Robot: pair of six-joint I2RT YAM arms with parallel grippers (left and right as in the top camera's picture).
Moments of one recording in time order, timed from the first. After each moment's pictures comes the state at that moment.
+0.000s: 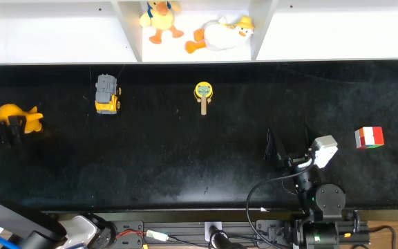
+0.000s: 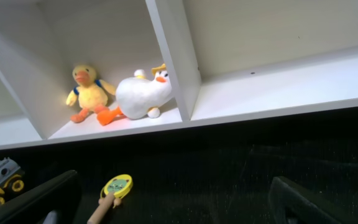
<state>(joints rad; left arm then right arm) 0.92 1.51 1.05 -0.57 0.48 0.70 0.03 0.01 0.02 0.00 -0.22 0.29</state>
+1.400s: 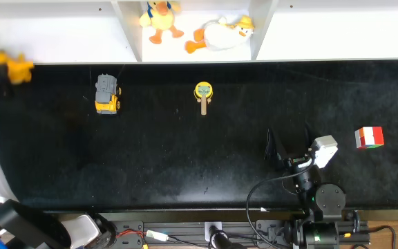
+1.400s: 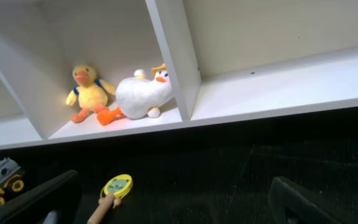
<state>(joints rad) 0.63 1.49 1.22 -0.36 0.40 0.38 0.03 0.01 0.02 0.00 -0.22 0.29</state>
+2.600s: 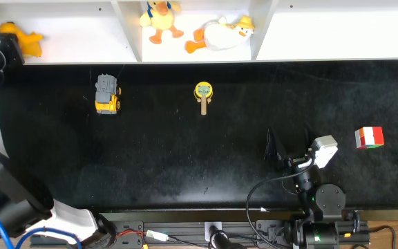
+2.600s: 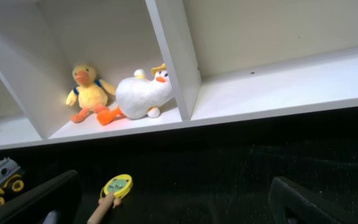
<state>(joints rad) 0.52 1.76 1.46 -0.36 0.31 0.22 0.03 0.01 0.02 0.00 -0.22 0.29</state>
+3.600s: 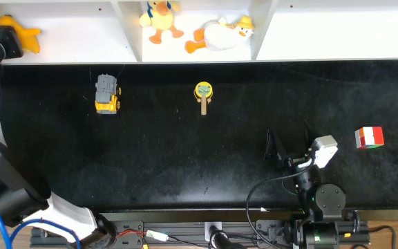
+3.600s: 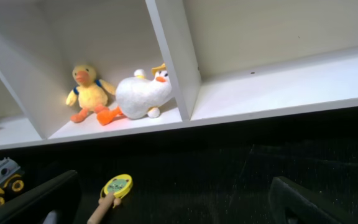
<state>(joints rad) 0.50 1.84 1.52 -0.33 0.28 0.21 0.03 0.01 0.02 0.00 -0.22 0.29</state>
